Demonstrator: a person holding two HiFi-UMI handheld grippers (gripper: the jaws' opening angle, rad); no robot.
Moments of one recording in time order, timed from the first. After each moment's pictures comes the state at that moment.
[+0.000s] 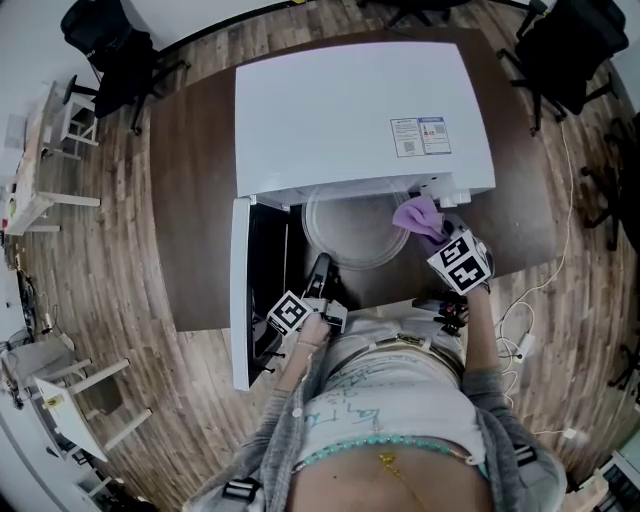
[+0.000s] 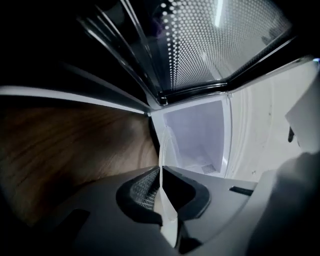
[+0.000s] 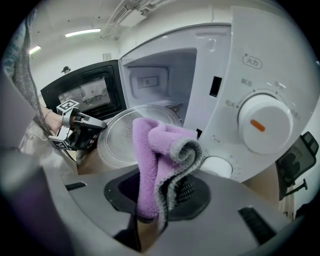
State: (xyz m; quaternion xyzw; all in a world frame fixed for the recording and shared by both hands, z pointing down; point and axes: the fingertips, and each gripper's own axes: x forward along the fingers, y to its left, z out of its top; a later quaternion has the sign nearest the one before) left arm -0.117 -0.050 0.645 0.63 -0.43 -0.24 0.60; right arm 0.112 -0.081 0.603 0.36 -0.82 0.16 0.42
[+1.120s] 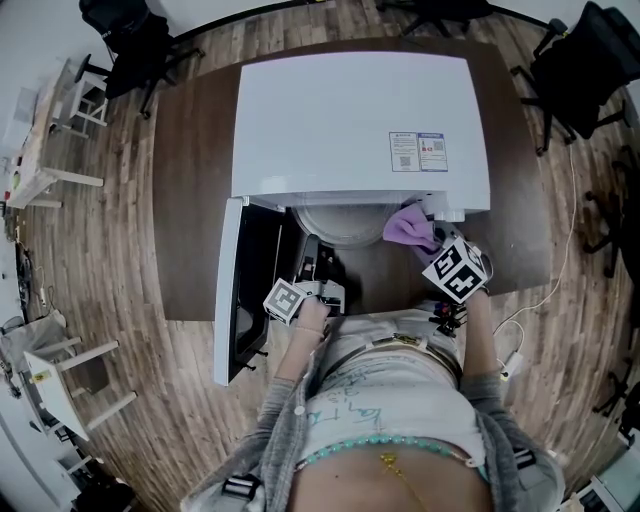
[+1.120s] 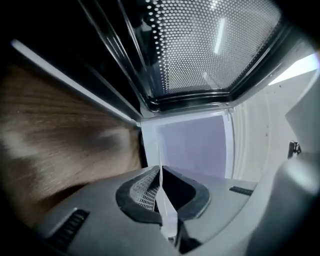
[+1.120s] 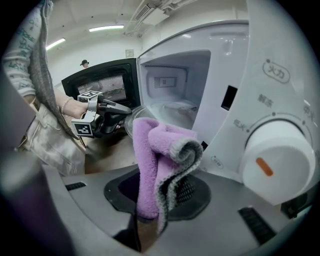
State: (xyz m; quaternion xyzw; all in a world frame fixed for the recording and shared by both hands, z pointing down) left arm -0.111 -0.104 0.613 0.57 -0.45 -0.39 0.57; right arm 0.112 -0.088 0.598 0.26 -0.85 0.11 0.45
